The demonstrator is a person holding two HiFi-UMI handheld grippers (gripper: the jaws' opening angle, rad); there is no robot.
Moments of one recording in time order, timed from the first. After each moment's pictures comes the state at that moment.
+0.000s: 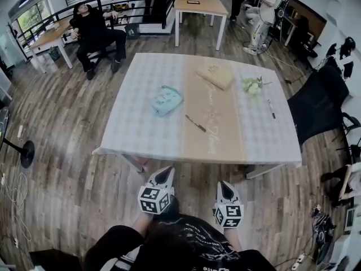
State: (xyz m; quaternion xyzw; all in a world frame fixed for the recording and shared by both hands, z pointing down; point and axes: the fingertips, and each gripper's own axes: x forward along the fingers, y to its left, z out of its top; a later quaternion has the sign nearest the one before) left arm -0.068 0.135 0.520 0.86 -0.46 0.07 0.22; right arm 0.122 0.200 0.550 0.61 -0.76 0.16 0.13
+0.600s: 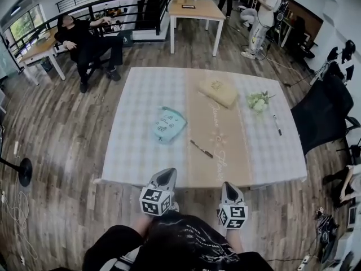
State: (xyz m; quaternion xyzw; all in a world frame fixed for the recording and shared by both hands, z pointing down) left arm -0.093 -0.024 0.511 0.88 -0.42 0.08 0.20; right arm 0.107 0.050 0.541 0.65 -0.73 0.16 0.13
